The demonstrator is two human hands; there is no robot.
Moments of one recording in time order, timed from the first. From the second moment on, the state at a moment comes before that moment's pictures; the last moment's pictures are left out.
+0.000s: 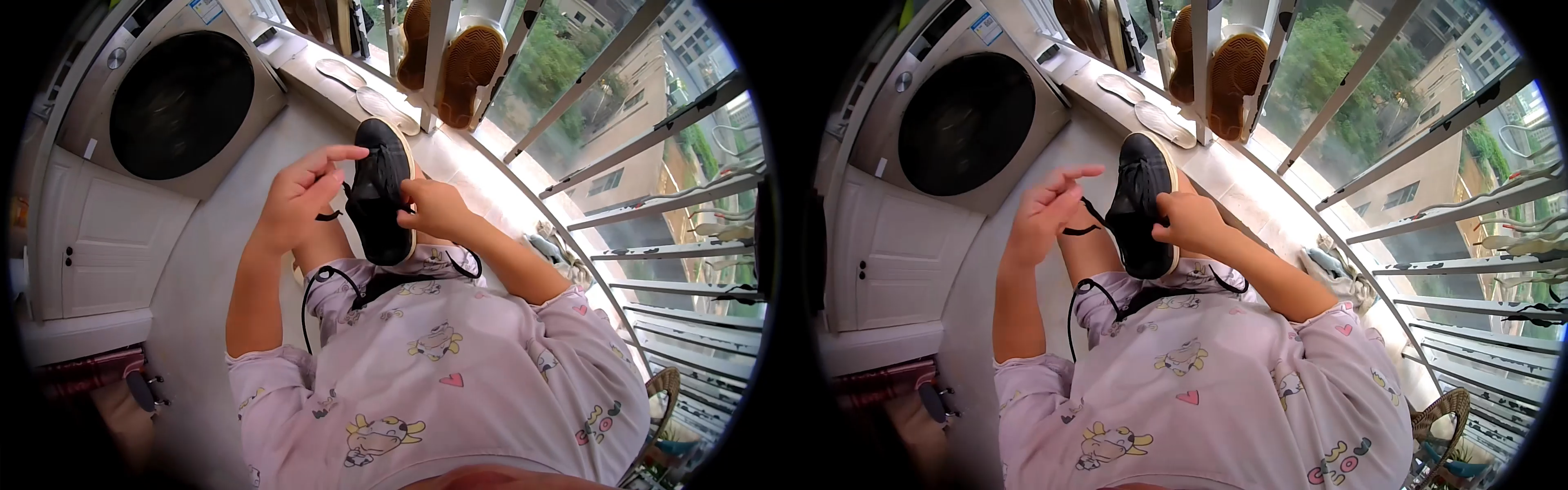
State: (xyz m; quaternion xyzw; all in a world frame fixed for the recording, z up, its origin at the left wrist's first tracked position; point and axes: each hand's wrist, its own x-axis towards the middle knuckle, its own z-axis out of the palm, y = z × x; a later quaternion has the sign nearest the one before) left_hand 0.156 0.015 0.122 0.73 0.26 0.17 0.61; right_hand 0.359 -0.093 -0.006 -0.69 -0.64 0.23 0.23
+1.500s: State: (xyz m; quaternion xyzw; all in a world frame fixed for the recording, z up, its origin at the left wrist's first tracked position) left_hand 0.224 0.025 -0.002 0.81 0.19 0.08 0.56; right_hand 0.357 -0.100 -0.036 -0.73 -0.64 -0.01 0.25
